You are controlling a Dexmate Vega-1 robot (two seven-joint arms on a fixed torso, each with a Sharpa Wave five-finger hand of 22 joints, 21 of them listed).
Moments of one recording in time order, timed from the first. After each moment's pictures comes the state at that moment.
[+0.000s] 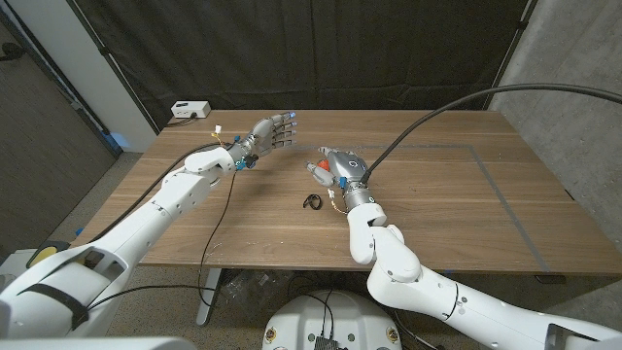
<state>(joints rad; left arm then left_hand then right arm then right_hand) 0.63 0.61 0.48 -1.32 -0.69 -0.03 -0.39 0.24 0.09 0.43 0.00 0.18 0.04 -0.15 0.21 0.18 0.07 -0.02 0.21 0.18 0.08 0.06 0.20 0.18 0.06 0.17 0.30 0.21 -0.87 -0.53 -1.05 -2.12 -0.83 -0.89 -0.23 0.29 0.02 0.46 -0.16 0.18 0.35 -0.02 0.21 0.19 0.46 0.03 0.26 0.19 0.43 -0.05 0.21 0.19 0.18 0.11 0.47 0.20</state>
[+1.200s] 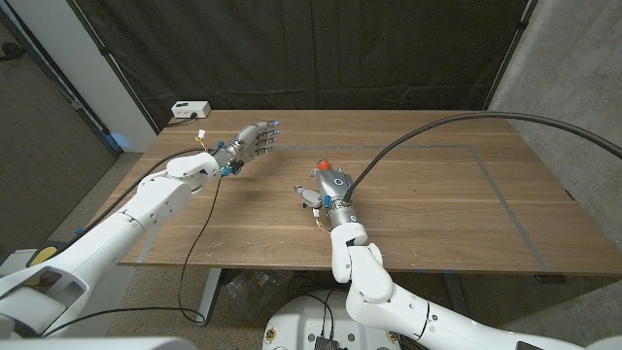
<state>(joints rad) 0.75 0.76 0.41 -1.51 -0.68 0.06 -0.26 0.27 0.10 0.45 -0.01 0.18 0.08 -0.13 0.21 0.18 0.07 -0.02 0.21 0.19 0.03 0.05 0.19 0.18 0.01 0.17 0.29 0.21 -0.92 -0.38 -1.08 -1.93 -0.95 -0.89 -0.25 0.52 -0.05 0.37 -0.16 0.24 0.60 -0.05 0.29 0.20 0.74 -0.04 0.42 0.29 0.72 -0.07 0.47 0.37 0.23 0.08 0.52 0.23</state>
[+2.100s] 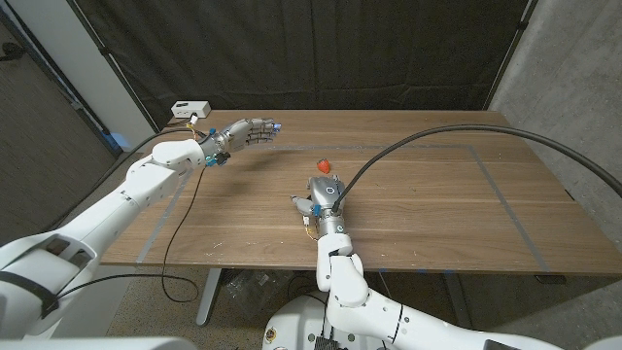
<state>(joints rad) 0.57 0.74 0.49 -1.21 -0.53 -0.14 -0.50 0.40 -0.07 0.43 -0.13 0.20 0.48 -0.07 0.27 0.18 0.41 -0.08 0.25 0.19 0.29 -0.04 0.21 0.18 0.13 0.08 0.33 0.20 -0.90 -0.25 -1.14 -1.73 -0.93 -0.96 -0.44 0.68 -0.11 0.22 -0.14 0.30 0.78 -0.06 0.36 0.26 0.87 -0.09 0.65 0.53 0.78 -0.09 0.80 0.74 0.29 0.06 0.62 0.29</state>
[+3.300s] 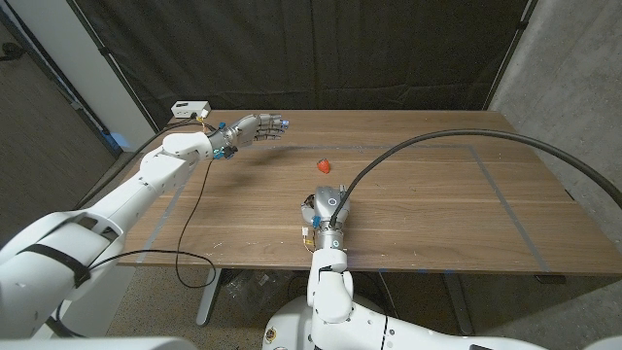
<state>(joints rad) 0.44 0.64 0.54 -1.03 -0.51 -0.19 -0.60 0.37 -0.06 0.41 -0.11 0.20 0.45 -0.05 0.25 0.18 0.40 -0.06 0.23 0.19 0.28 -0.04 0.20 0.18 0.13 0.10 0.33 0.20 -0.88 -0.21 -1.22 -1.68 -0.85 -1.17 -0.57 0.80 -0.07 0.18 -0.13 0.34 0.90 -0.07 0.38 0.24 0.98 -0.10 0.75 0.58 0.87 -0.11 0.86 0.76 0.34 0.02 0.72 0.34</state>
